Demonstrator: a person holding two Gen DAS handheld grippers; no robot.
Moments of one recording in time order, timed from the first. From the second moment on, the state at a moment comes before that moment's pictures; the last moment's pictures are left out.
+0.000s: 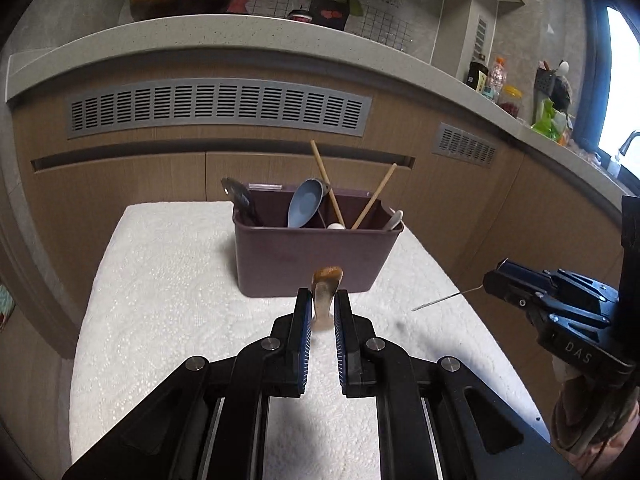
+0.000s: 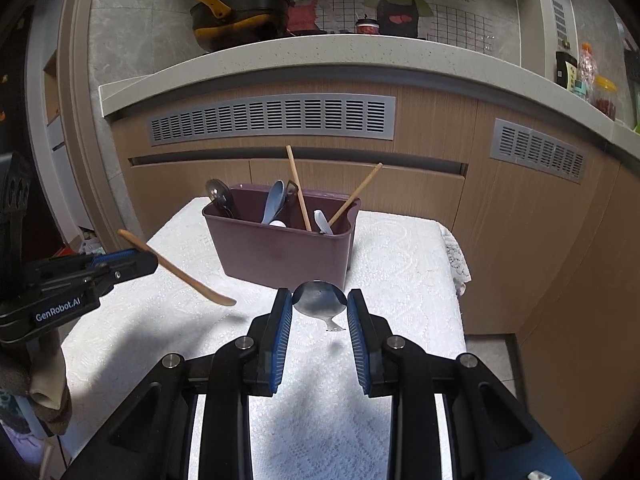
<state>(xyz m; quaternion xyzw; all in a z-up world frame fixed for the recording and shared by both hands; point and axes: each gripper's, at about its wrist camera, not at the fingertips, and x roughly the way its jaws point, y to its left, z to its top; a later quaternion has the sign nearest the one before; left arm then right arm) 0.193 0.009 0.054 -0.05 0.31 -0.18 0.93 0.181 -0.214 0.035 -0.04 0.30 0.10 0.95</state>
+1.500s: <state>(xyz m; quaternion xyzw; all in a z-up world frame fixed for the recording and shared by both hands) 0.329 0.102 -0.060 -0.22 0.55 -0.03 0.80 0.195 -0.210 0.043 -0.06 0.29 0.10 0.95</state>
